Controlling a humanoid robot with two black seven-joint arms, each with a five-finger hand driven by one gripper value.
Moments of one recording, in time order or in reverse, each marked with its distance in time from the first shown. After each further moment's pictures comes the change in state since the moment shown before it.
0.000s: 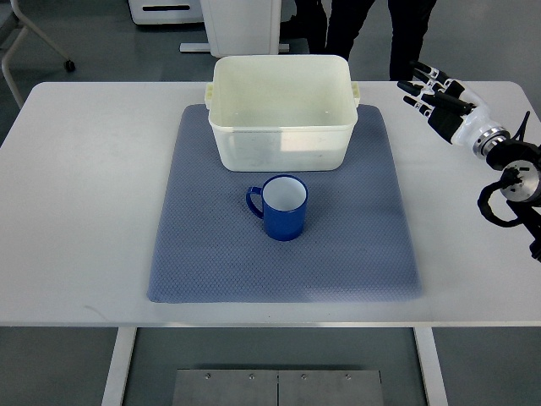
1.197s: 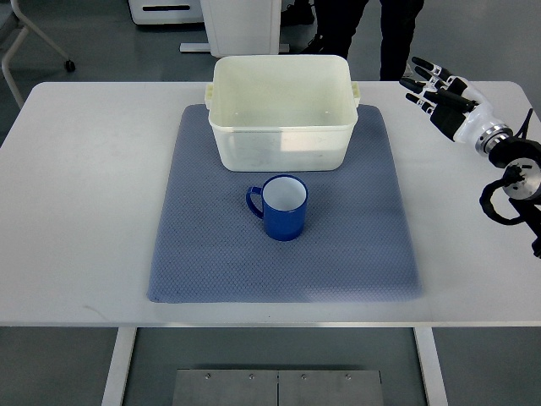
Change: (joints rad) left arm 0.000 0.000 0.000 0.000 0.000 0.000 0.000; right arm 0.005 -0.007 0.000 -0.001 -0.001 0.000 0.001
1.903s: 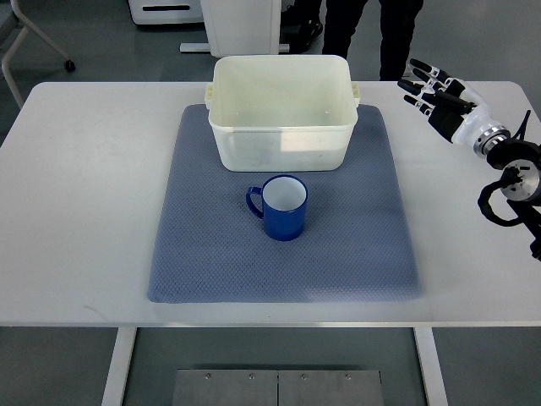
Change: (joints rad) left arm 0.000 0.000 0.000 0.000 0.000 0.000 0.000; right arm -0.003 0.004 -0.002 0.001 0.000 0.000 0.000
